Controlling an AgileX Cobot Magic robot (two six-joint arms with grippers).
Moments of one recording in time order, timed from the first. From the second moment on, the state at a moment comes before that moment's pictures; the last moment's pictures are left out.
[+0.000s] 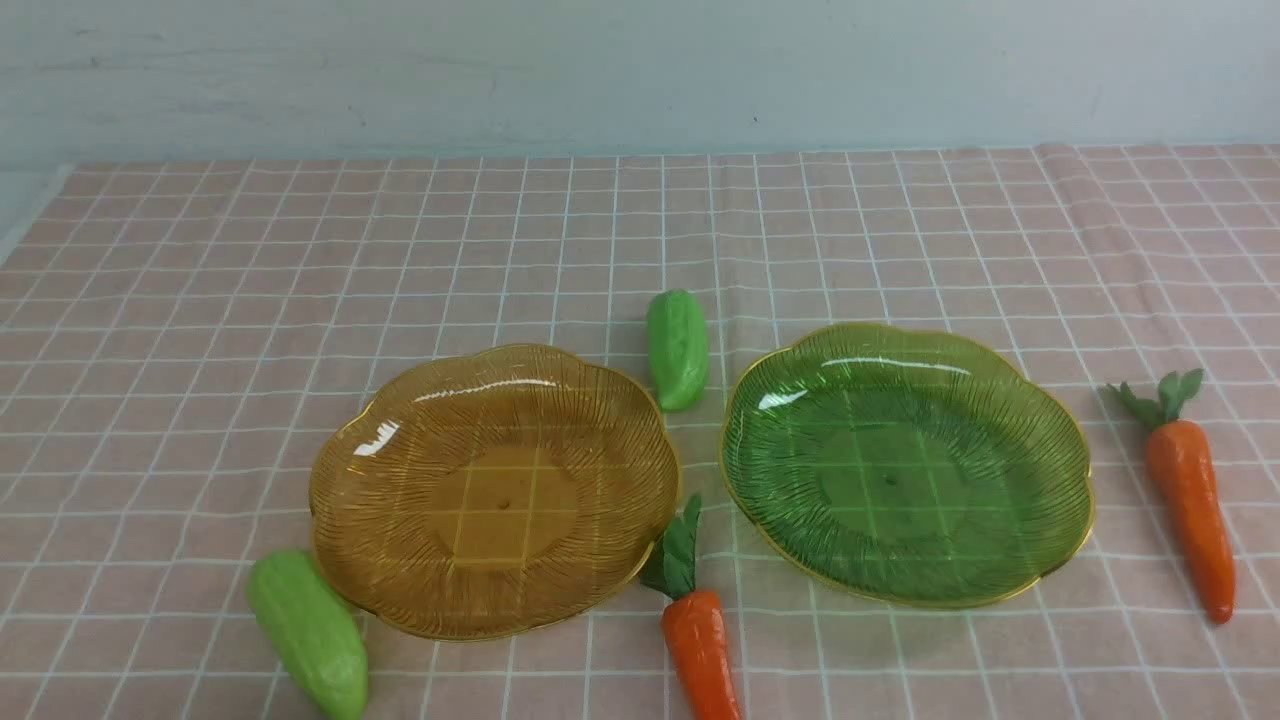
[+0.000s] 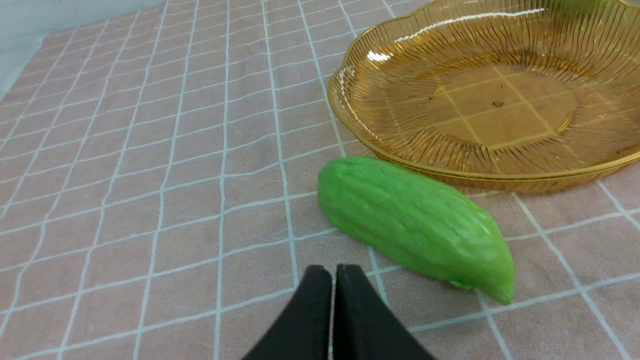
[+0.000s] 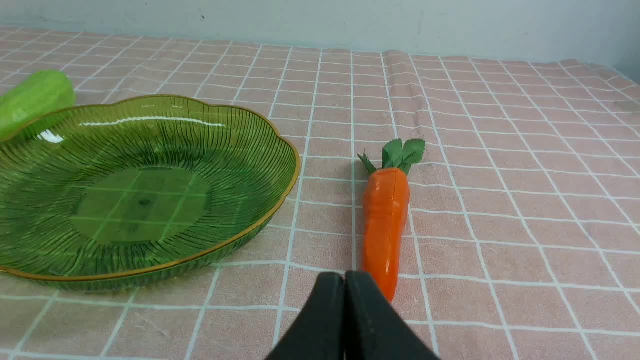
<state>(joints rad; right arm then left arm) -0.05 -0.01 0.03 0.15 0.39 -0.18 -0.11 0.00 0.02 0.01 0.39 0.12</state>
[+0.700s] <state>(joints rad) -0.05 -0.01 0.03 0.15 0.39 -0.18 -0.11 0.00 0.03 0.02 0.32 0.09</state>
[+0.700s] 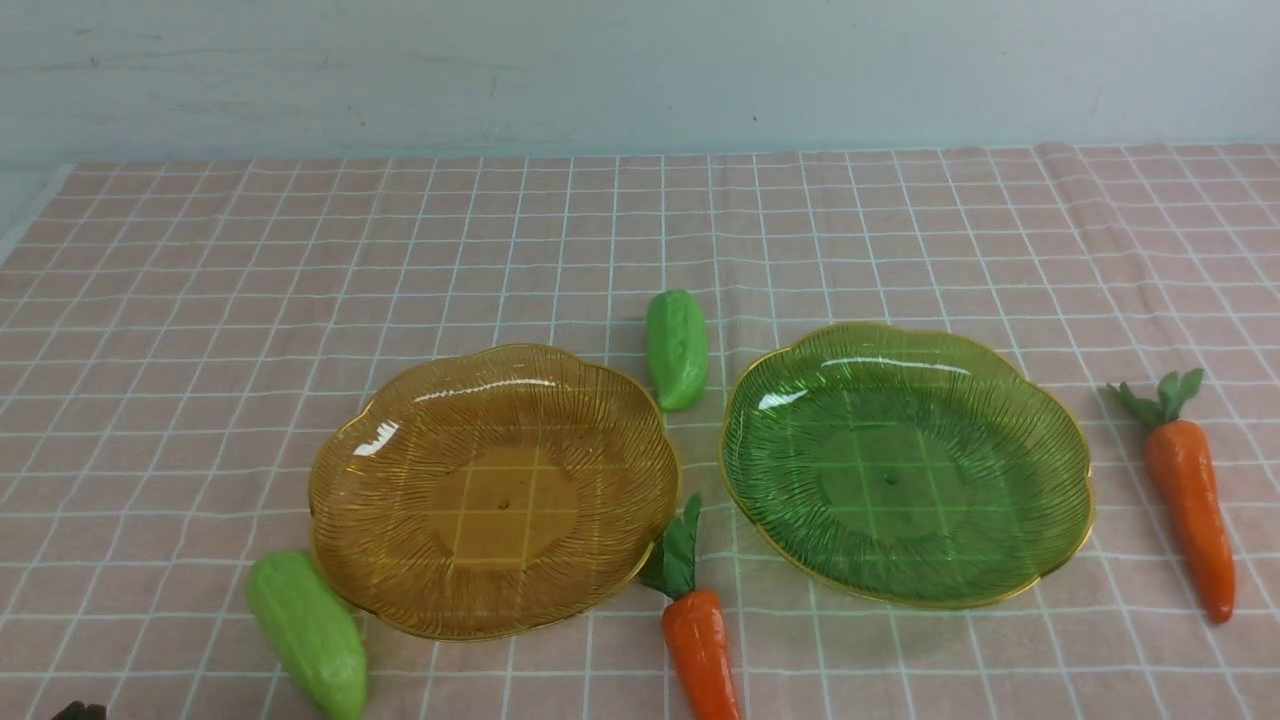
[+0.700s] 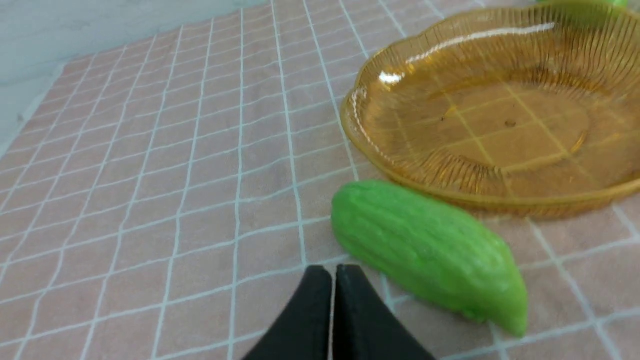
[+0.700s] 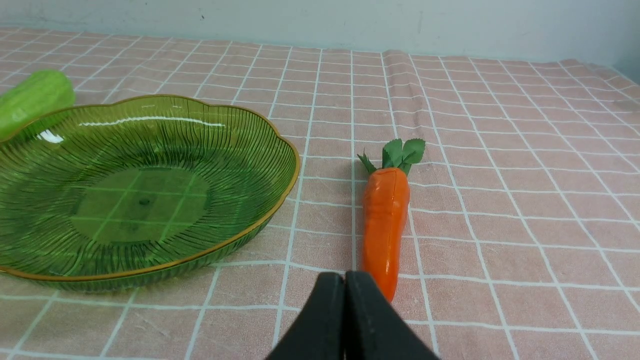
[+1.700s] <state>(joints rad) -0.05 -0.01 0.03 0.82 0.06 -0.01 -0.11 0.14 -0.36 -0.38 0.17 -0.09</state>
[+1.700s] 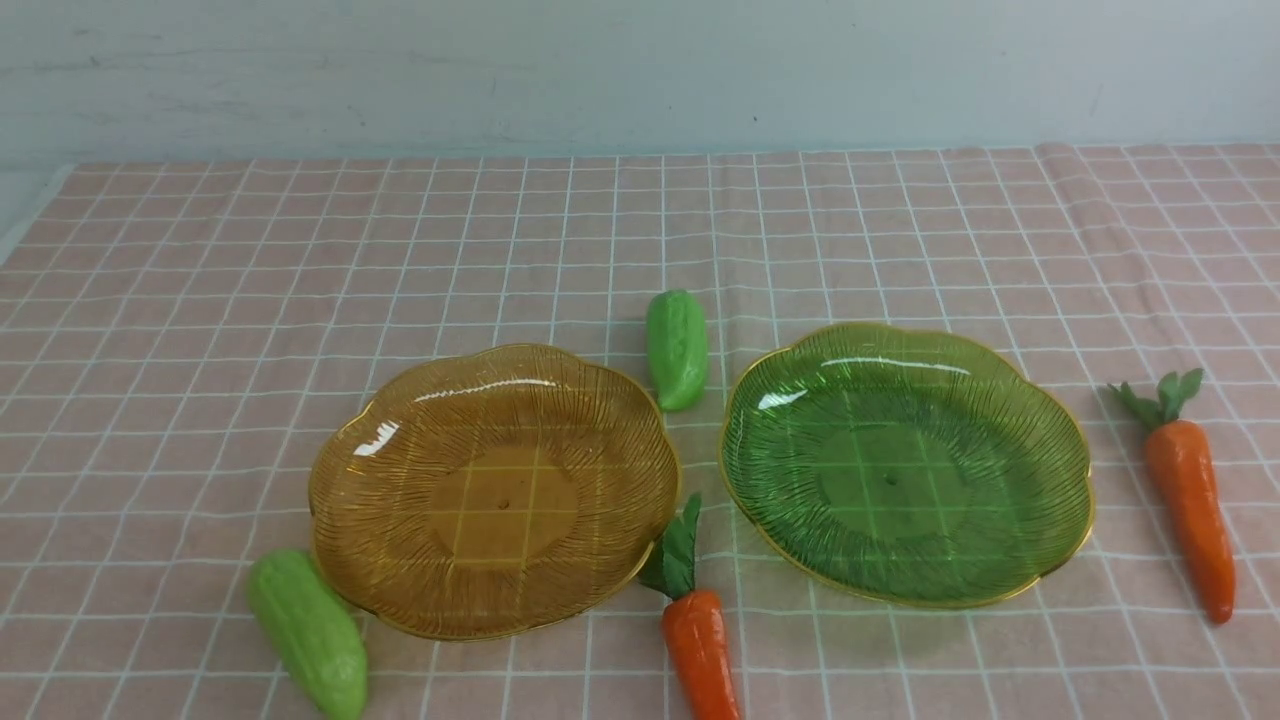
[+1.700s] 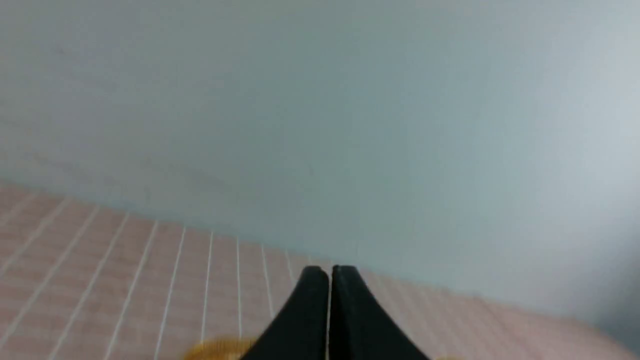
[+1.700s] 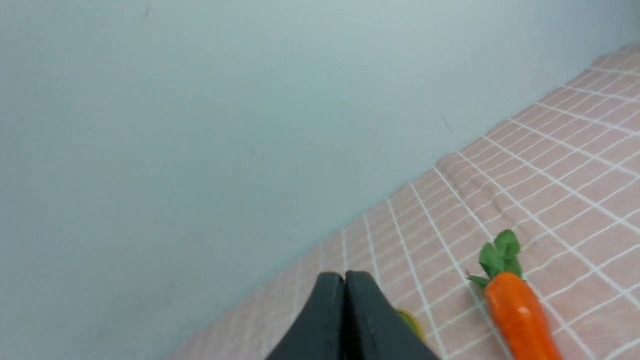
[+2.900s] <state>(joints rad) -0.05 0.49 -0.47 0.63 0.75 -0.37 -0.11 1.20 -0.54 -0.42 0.48 0.18</state>
